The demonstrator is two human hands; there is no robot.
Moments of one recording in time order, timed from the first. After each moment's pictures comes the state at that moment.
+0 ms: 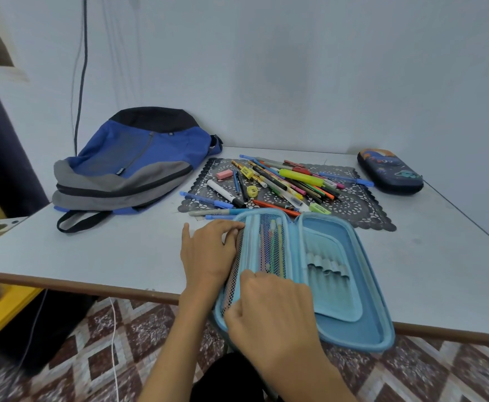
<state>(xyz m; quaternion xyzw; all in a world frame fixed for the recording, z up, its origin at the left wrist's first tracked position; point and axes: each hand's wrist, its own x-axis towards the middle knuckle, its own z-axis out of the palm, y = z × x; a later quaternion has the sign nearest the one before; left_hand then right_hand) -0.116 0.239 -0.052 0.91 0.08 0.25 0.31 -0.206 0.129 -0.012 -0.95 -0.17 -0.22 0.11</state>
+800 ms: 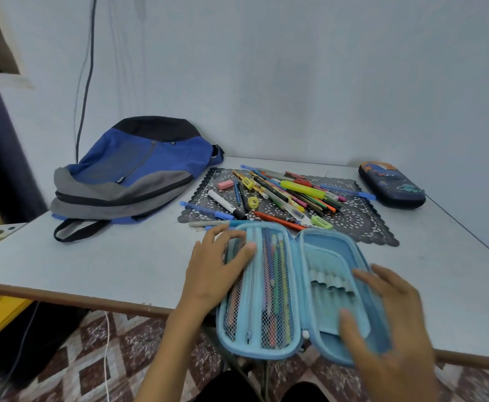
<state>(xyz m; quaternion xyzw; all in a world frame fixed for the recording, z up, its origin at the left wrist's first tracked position) -0.123 0.247 -0.055 0.87 -0.02 0.15 0.46 -0.211 0.022 -0.045 -0.84 -0.10 -0.34 0.42</state>
